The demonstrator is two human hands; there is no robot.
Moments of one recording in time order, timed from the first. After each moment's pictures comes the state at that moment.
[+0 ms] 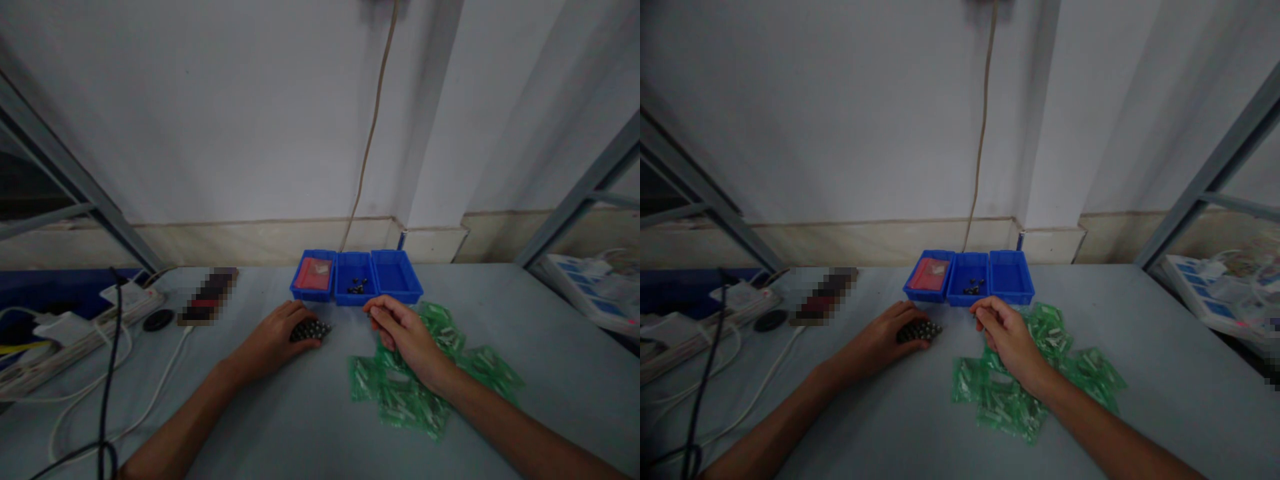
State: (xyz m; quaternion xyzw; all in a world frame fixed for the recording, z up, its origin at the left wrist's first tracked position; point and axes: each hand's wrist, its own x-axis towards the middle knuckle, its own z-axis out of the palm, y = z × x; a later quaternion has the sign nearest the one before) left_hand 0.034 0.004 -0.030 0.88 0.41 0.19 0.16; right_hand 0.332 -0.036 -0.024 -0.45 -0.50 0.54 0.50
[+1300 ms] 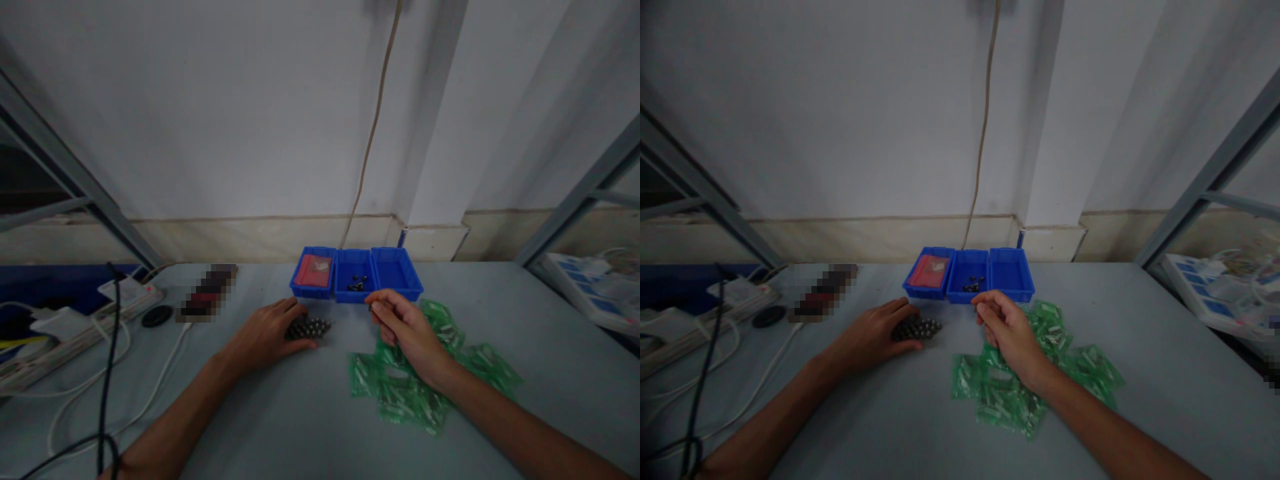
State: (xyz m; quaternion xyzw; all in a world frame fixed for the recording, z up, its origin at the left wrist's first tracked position) left_hand 0.026 0.003 -0.019 0.90 0.41 0.12 0.04; right_hand 0.334 -0.037 -0.023 -0.43 -0.49 0.55 0.53
